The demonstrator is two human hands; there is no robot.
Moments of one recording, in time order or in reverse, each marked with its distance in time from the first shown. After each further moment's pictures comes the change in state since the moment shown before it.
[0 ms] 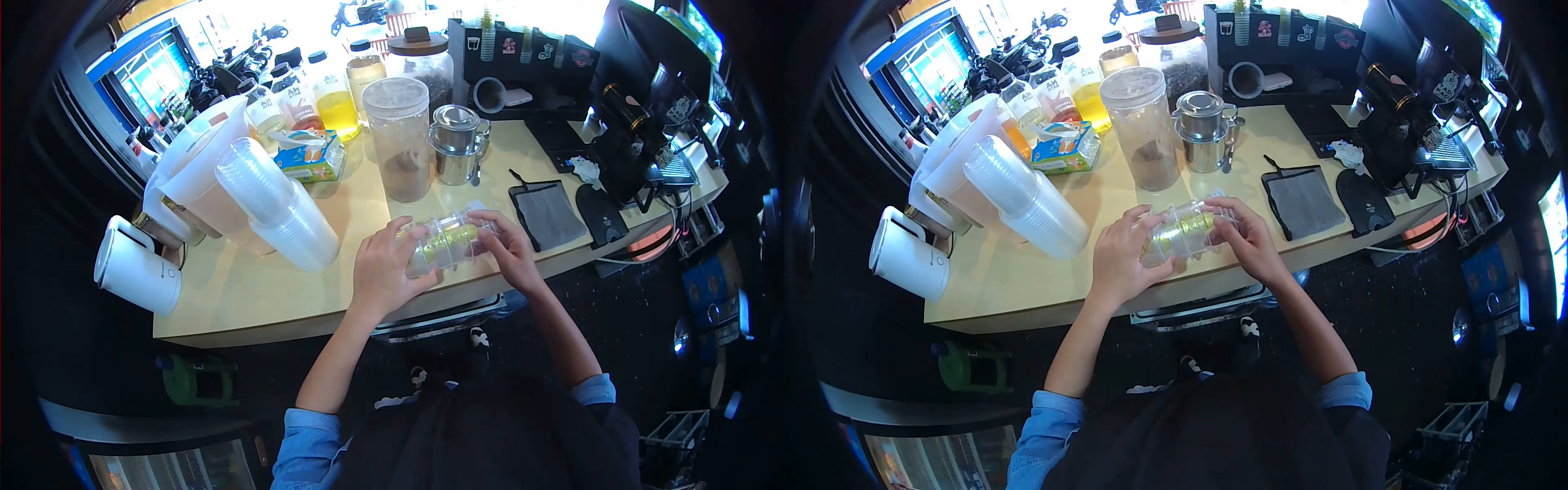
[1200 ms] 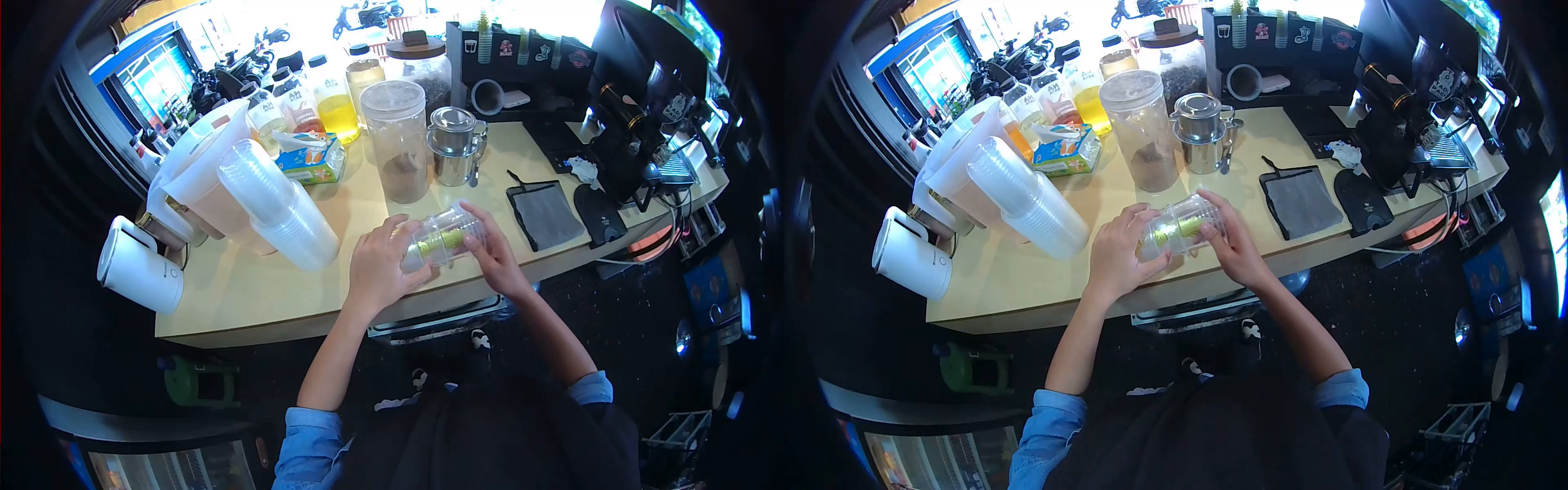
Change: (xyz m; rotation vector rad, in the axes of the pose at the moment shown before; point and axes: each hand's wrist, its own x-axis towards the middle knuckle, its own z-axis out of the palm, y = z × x) left_hand 0.005 -0.003 -0.003 -0.009 -0.033 -0.018; right_hand 0.002 0.015 0.018 -0.011 -0.014 -0.150
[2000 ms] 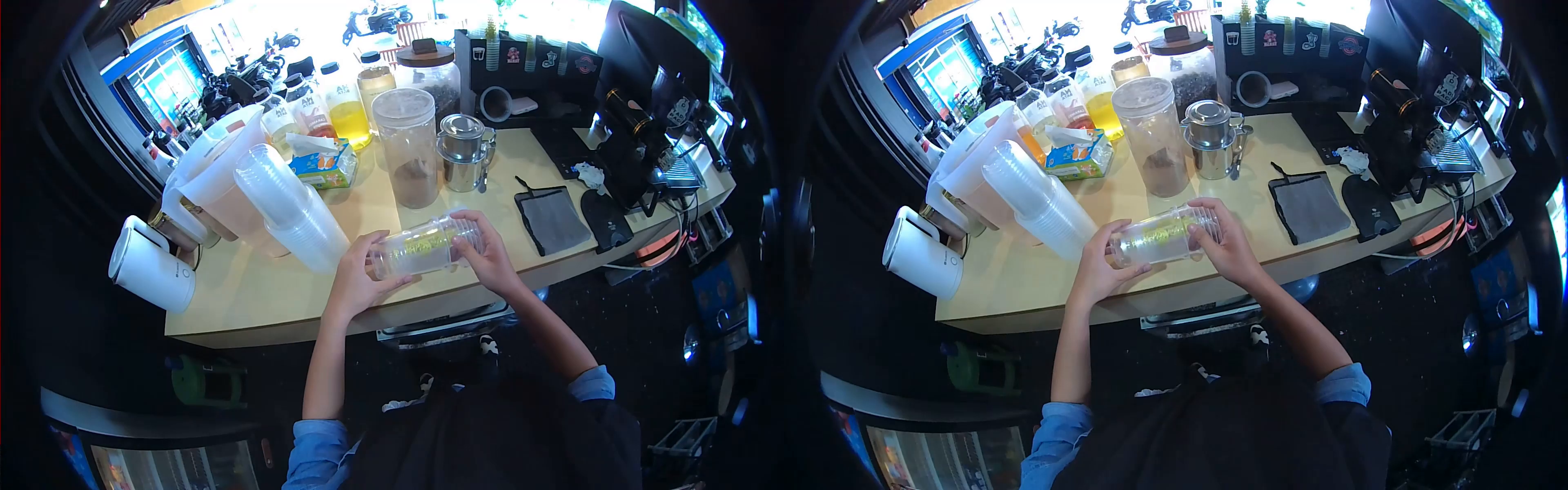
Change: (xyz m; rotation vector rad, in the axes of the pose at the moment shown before) left_hand -0.026 -0.033 -0.023 -0.428 -0.072 -0.287; right_hand 0.014 0.003 0.016 -0.040 0.015 0.017
